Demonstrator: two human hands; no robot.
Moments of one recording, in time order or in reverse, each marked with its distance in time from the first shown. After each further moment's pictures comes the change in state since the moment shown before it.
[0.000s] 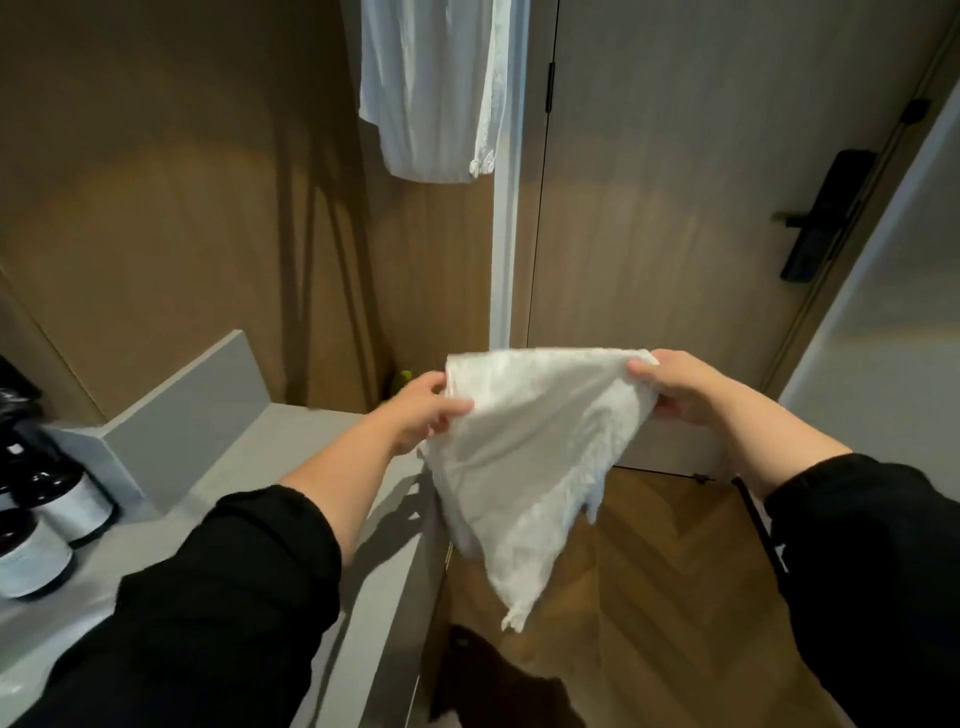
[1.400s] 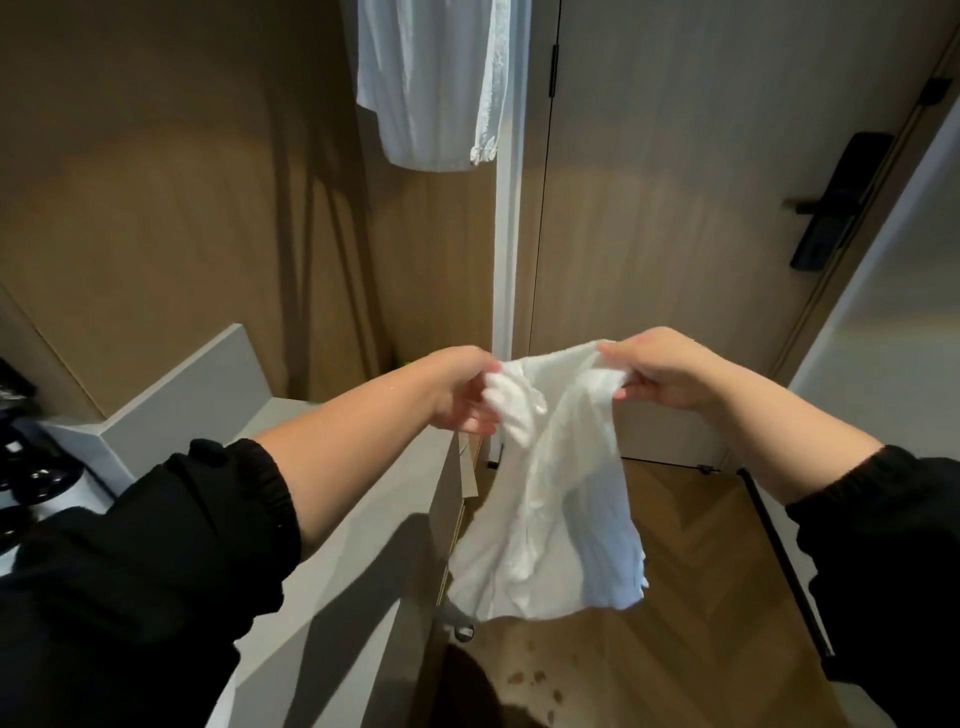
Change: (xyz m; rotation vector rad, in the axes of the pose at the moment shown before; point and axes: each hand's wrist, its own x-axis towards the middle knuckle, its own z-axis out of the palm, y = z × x) left_hand -0.027 0.062 0.042 -0.016 0.025 -0.333; right_hand -0.034 -0.039 0.021 0.083 -0.181 -0.011
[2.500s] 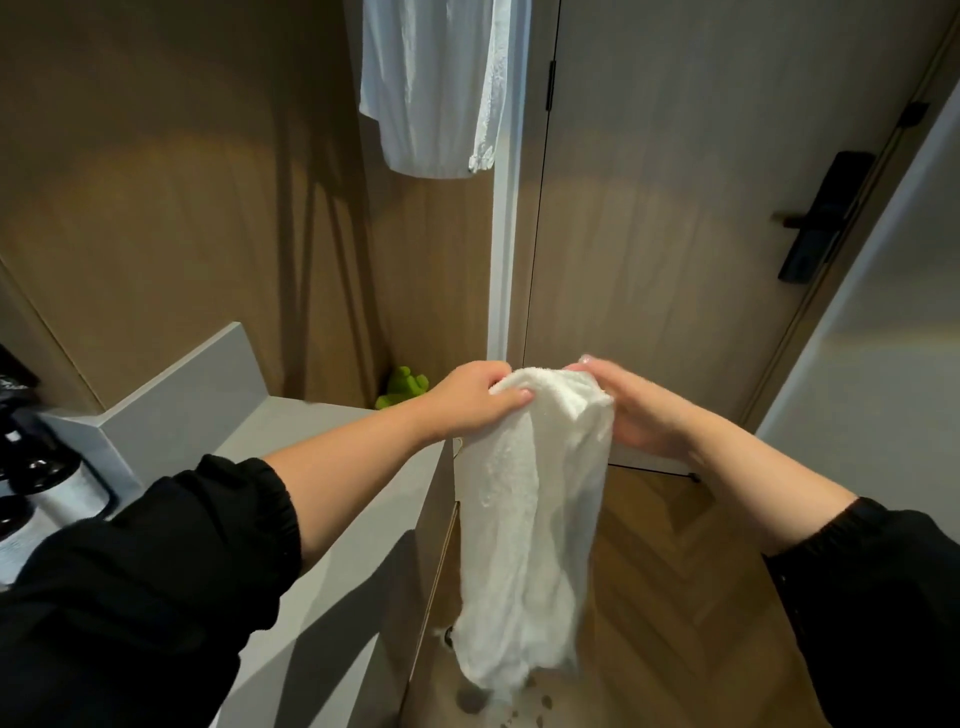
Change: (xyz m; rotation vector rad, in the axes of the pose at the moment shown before) left_hand 0.001 -0.030 0.009 0.692 0.038 0.741; right_hand -0.032 0.030 0.021 0.028 -0.394 -0.138
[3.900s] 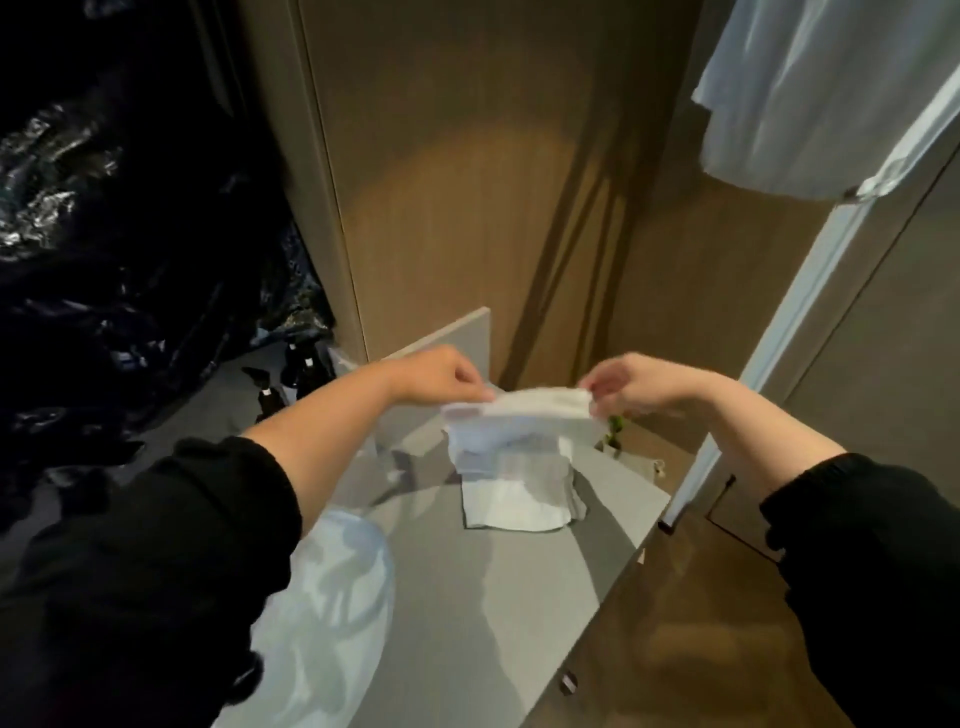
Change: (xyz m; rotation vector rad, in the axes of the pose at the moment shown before) left_hand -0.089 -0.180 -0.196 0.245 0.149 -0.538; right_hand 0.269 -0.077 0.136 -0.931 -0.412 -0.152
